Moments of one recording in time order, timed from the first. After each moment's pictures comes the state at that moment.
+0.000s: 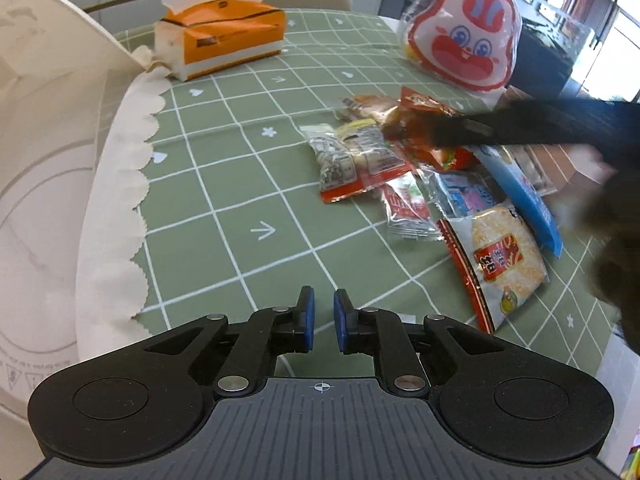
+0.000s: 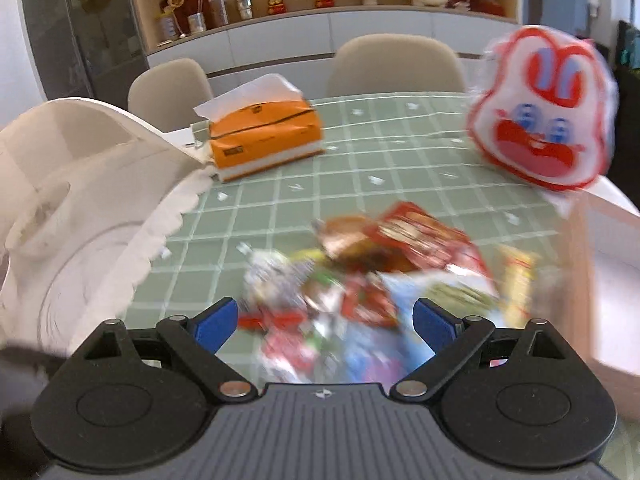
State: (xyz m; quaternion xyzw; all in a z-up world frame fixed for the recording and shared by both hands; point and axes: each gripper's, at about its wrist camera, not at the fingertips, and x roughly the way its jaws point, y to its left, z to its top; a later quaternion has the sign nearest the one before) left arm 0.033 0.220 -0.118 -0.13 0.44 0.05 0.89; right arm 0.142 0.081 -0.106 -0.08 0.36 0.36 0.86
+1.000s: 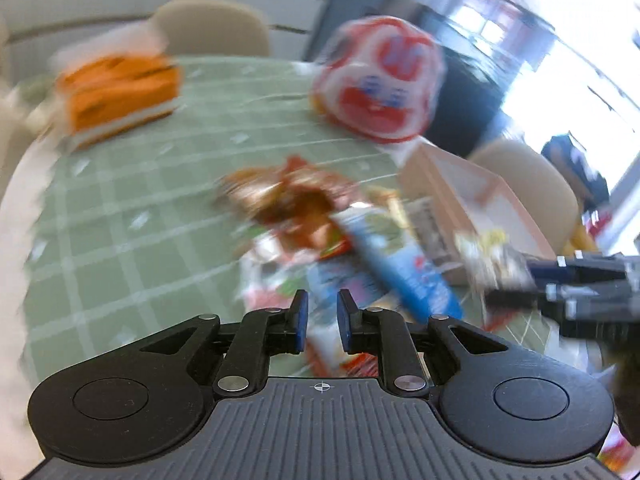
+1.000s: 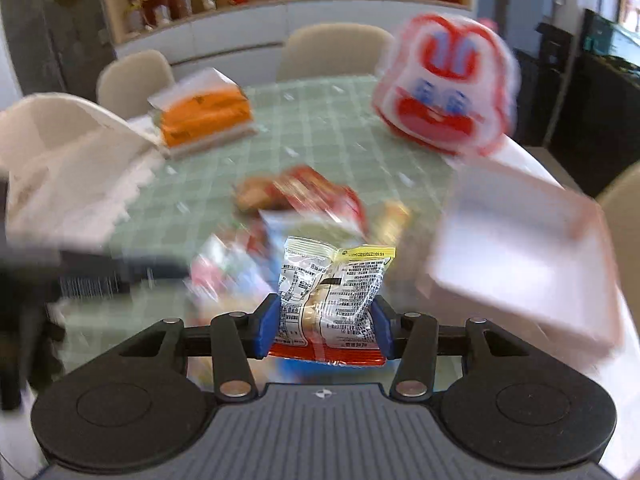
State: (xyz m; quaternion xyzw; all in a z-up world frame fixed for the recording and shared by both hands) left arm 0.097 0.178 -0.080 -0.15 0.38 -0.06 0.91; right arm 0.118 -0.053 -0.089 -0.10 0.38 0.30 0.87
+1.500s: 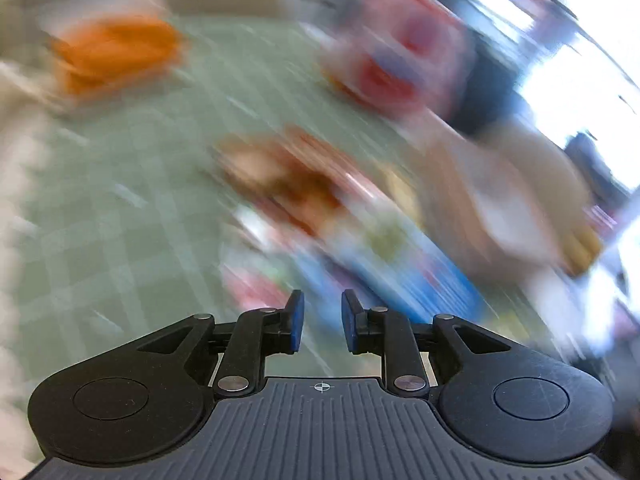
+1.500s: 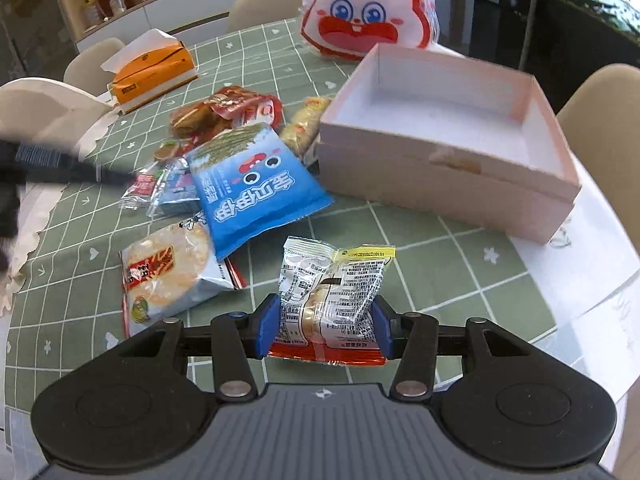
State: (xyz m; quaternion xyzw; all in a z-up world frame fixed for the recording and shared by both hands) left arm 0.119 0.190 -0.085 -0.18 0.41 0.02 0.89; right arm 0.105 -0.127 -0.148 -0.07 0.43 0.26 0.86
